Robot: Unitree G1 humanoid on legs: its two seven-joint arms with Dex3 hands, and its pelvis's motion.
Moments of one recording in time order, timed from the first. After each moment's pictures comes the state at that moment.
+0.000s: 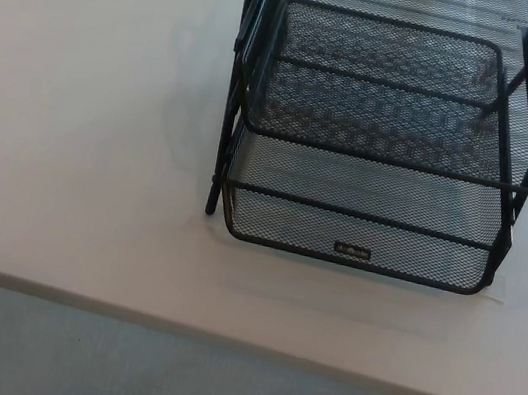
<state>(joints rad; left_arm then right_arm) -0.30 0.65 -0.28 1.19 0.31 -0.29 -0.42 -0.34 -0.65 0.51 0.95 -0.27 0.03 0.70</state>
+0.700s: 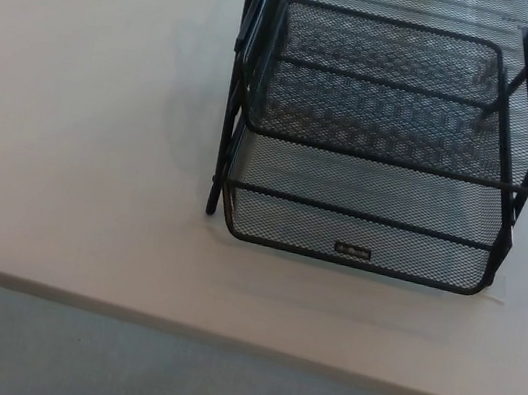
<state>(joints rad) -0.30 0.65 -0.28 1.20 0.31 -0.29 -0.42 -0.40 -0.48 0.64 1.16 -0.46 0.12 0.40</state>
